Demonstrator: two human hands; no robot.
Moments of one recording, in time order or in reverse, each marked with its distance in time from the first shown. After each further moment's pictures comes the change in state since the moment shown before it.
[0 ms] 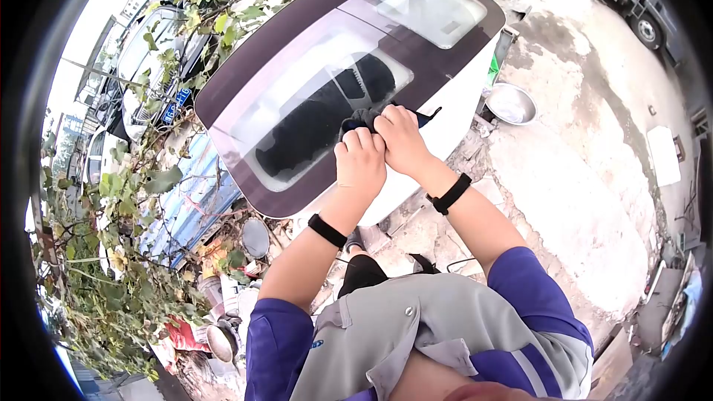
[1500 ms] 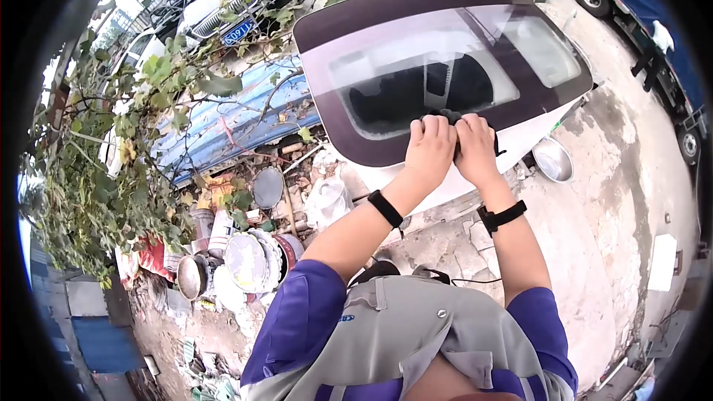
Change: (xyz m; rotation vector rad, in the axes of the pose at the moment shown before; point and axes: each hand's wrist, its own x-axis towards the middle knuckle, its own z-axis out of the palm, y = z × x) left_hand -0.048 -0.039 -0.001 -0.010 0.168 -0.147; right_hand -0.002 -0.054 0.020 -0.147 -0.166 -0.115
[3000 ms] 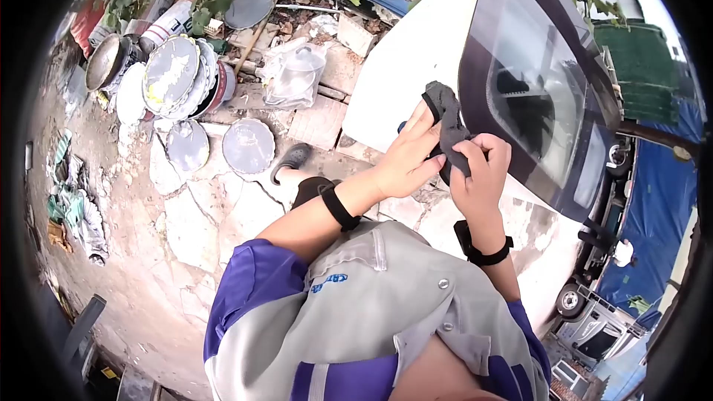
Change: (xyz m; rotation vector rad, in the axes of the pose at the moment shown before) left_hand -0.162 -0.031 0.006 -1.274 0.477 -0.757; right_hand 0.021 -0.117 0.032 0.287 -0.436 -0.454
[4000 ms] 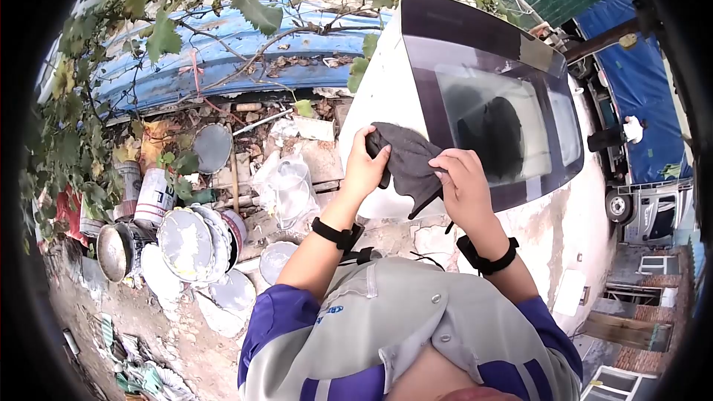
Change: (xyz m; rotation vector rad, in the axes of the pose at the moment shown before) left_hand 0.134 -0.110 -0.101 -0.107 -0.109 -0.538; right_hand 0.128 -0.024 0.015 -0.006 0.057 0.389
